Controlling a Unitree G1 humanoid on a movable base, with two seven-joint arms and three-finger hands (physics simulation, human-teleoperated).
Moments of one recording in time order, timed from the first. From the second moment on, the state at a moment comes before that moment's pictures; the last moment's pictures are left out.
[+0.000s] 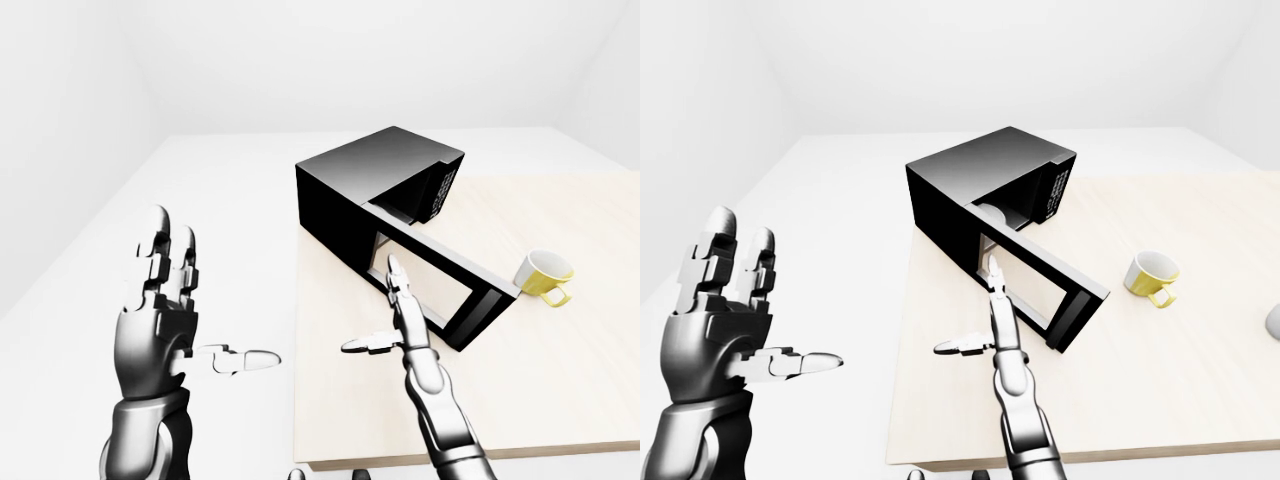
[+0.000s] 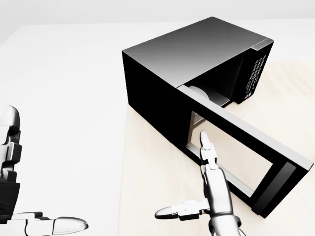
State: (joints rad) left arm 0.27 -0.03 0.13 -0.80 -0.10 0.09 -0.15; right arm 0.02 0.03 0.10 0.09 -0.17 -0.09 -0.06
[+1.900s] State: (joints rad) left arm 0.27 -0.03 0.14 -0.78 -0.10 0.09 -0.15; right arm -0.55 0.01 0.00 0.74 -0.16 -0.09 -0.16
